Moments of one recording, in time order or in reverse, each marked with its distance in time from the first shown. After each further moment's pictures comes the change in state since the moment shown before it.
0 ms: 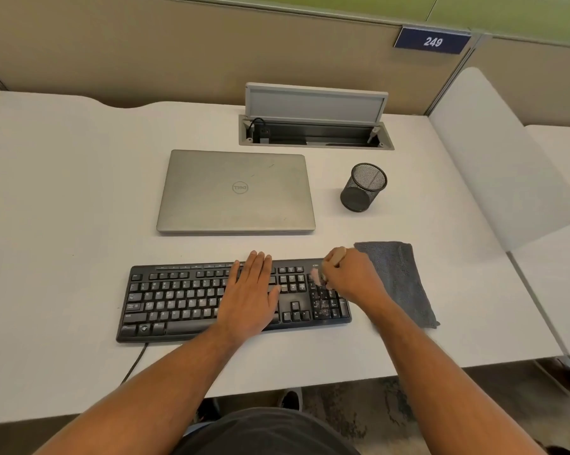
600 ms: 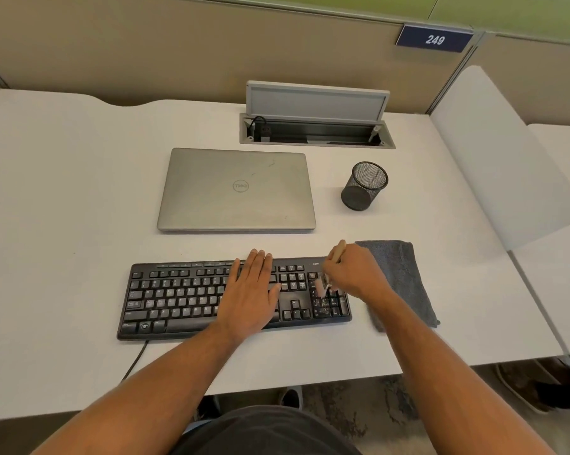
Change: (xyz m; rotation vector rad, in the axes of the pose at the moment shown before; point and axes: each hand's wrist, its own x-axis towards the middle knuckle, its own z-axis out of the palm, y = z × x) left_hand 0.000 0.000 -0.001 -0.002 0.010 0.005; right_hand 0.004 0.000 -0.007 -0.005 -0.020 0.011
